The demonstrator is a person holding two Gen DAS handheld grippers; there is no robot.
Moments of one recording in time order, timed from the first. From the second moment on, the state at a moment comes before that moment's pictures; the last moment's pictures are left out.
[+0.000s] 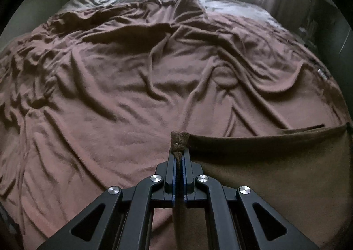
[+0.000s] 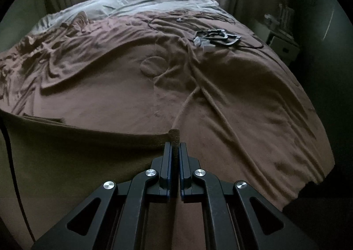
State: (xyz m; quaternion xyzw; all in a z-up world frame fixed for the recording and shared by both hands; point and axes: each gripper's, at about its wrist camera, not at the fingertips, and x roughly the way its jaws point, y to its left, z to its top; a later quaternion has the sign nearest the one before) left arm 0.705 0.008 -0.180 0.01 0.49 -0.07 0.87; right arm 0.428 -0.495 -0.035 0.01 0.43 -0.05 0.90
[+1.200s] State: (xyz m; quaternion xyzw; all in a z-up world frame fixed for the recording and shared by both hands) left arm 0.680 0.034 -0.185 -0.02 0.55 -0.03 0.84; right arm 0.449 -0.487 -0.049 -0.02 0.51 0.01 0.86
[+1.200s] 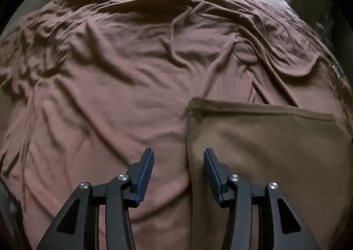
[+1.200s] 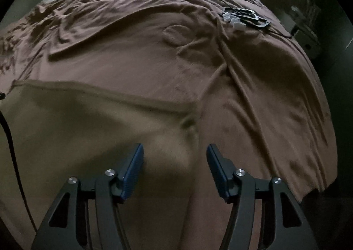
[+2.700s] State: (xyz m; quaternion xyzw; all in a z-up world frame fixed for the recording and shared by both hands) left arm 0.425 0.058 -0.152 -0.16 0.50 -0.07 0.85; right arm 0.179 -0.526 -0.018 0.14 0.48 0.01 0.86
